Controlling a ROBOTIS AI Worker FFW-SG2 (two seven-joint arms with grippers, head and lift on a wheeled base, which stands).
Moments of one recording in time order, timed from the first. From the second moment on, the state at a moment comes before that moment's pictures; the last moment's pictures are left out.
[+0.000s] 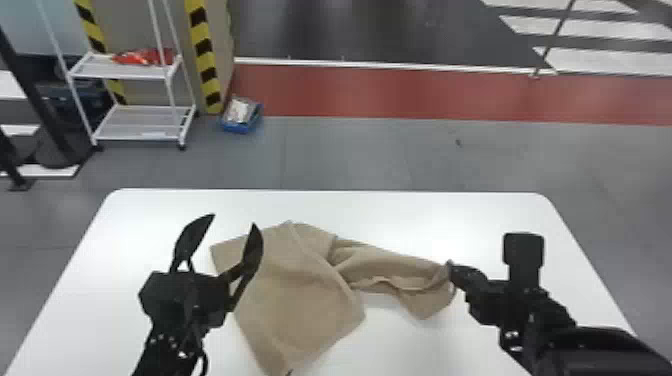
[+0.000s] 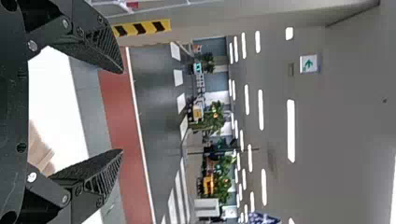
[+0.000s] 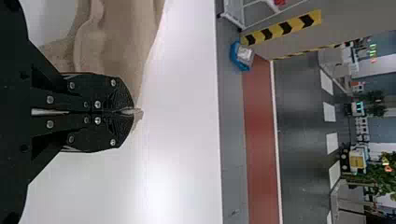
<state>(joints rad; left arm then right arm) 0.27 0.20 -0.24 -1.66 0.01 -0.23 0.10 0.15 -0.11 -0.11 -1.76 -0.06 0.68 0.18</state>
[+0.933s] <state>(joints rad) 0.12 0.15 -0.77 -1.42 -0.08 0.11 0.32 0.20 -0.10 -0.19 -1.59 0.03 0.45 0.17</state>
